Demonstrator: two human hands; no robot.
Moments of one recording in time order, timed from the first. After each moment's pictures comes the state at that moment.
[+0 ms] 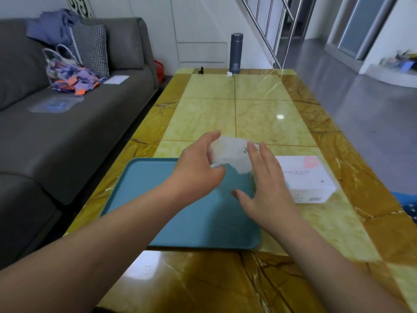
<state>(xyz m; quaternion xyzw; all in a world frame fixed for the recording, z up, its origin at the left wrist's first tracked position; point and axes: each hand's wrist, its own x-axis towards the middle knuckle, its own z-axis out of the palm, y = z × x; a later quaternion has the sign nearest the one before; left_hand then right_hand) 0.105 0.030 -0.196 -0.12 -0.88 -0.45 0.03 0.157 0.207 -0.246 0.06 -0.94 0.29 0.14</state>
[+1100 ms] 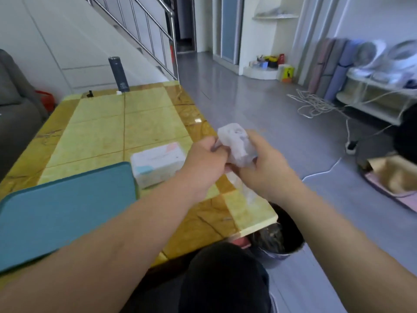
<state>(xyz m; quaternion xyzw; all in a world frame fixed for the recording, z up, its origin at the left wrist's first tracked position) 0.293 0.292 -0.138 -0.20 -0.71 -0.65 -0.20 0.385 0.407 -0.137 -0.14 -0.89 0.39 0.20</state>
